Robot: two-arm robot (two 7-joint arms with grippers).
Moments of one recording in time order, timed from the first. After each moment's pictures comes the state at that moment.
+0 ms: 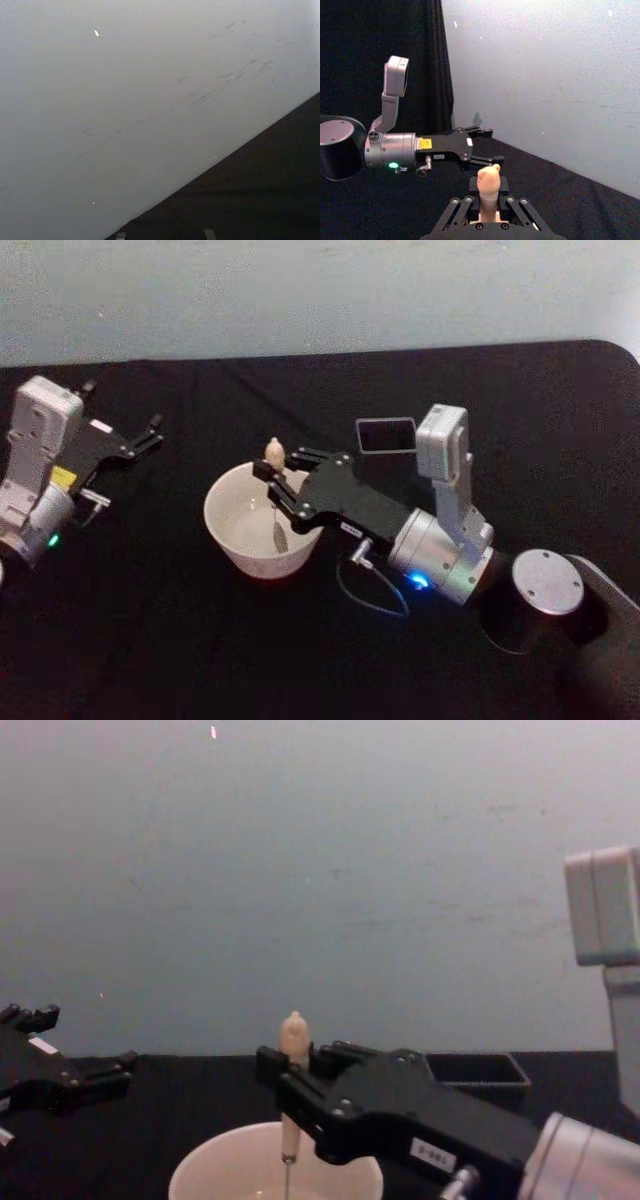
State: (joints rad) left arm -0.20 0.60 0.45 -1.41 -0.25 -0.12 0.03; right arm 0.19 0.26 -0.52 -1.42 0.39 -0.21 0.56
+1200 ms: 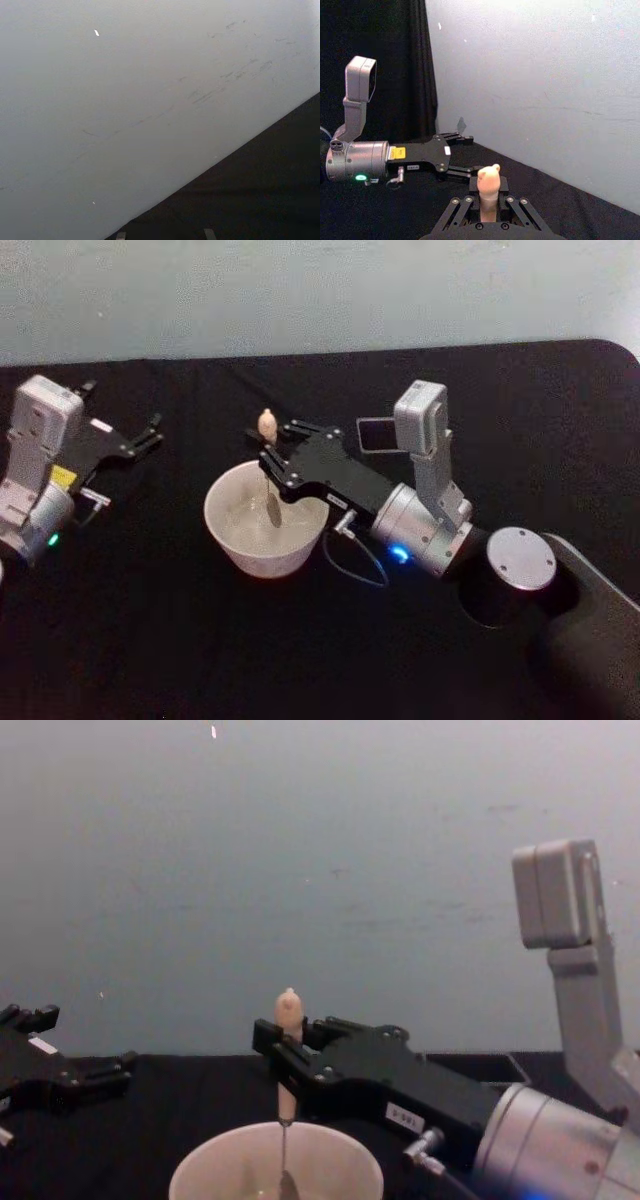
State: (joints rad) left arm -0.20 0.60 0.45 -1.41 -0.25 -0.12 0.03; right arm 0.27 0.19 -0.51 -1.31 0.35 -0.24 0.52
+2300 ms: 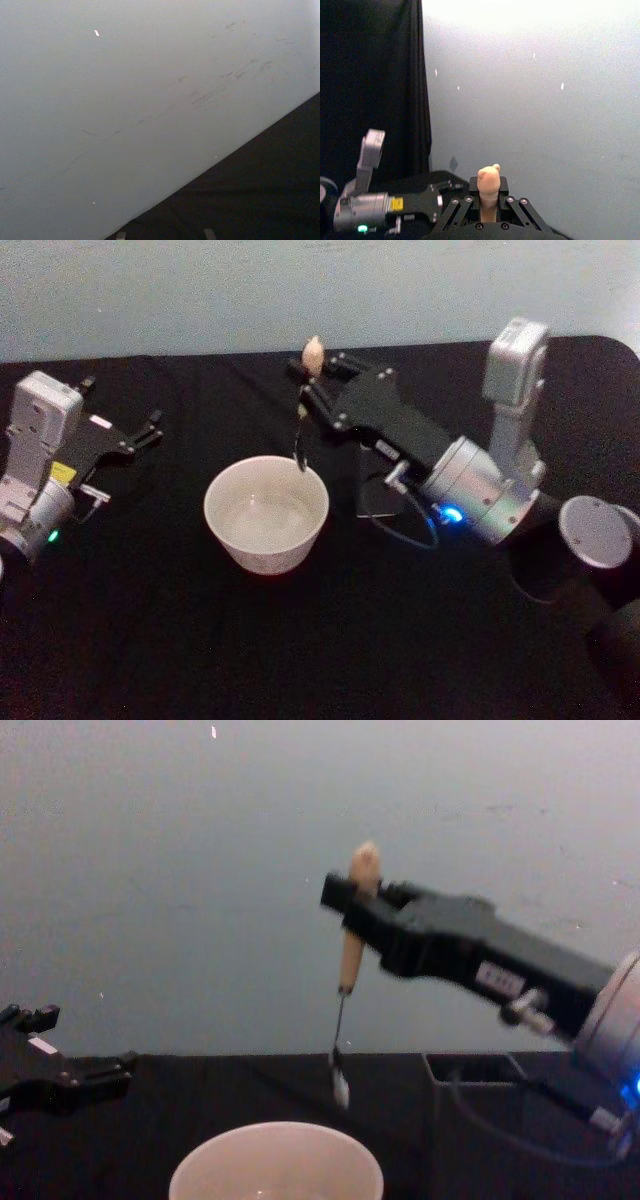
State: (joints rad) left arm -0.20 0.60 0.45 -1.41 -0.25 -0.12 0.03; right arm 0.20 0.27 -0.43 -1.55 0.44 -0.20 0.51
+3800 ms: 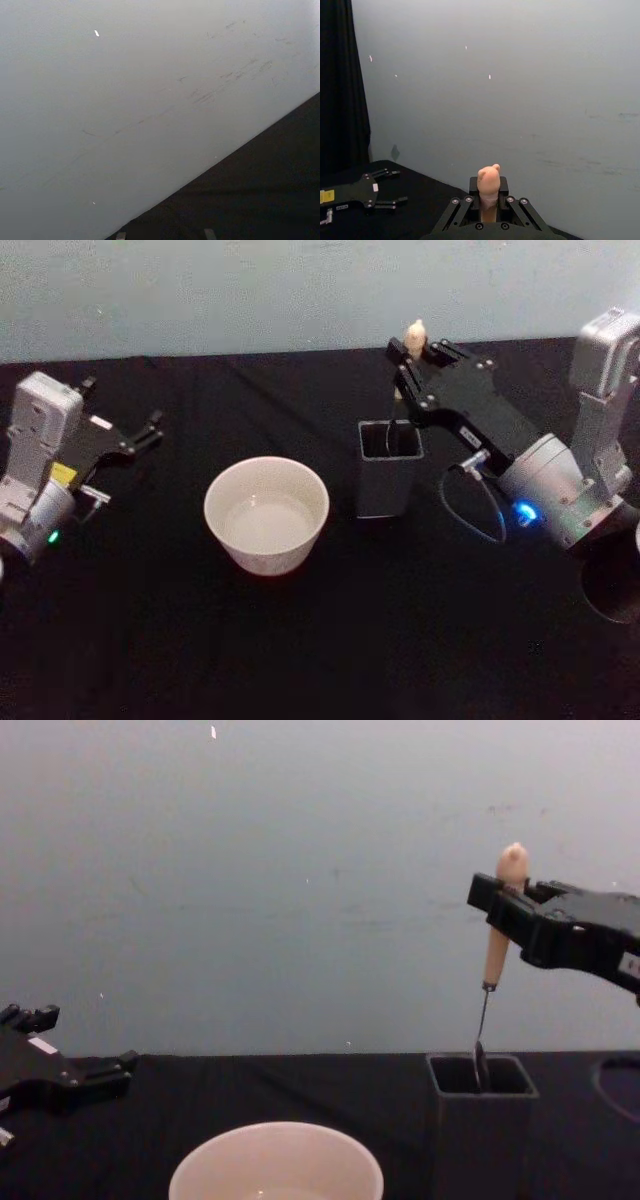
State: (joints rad) left arm -0.20 0.60 0.45 -1.41 -0.25 -0.12 0.03; right arm 0.07 0.34 -0.29 -1.71 0.38 -0.10 0.33
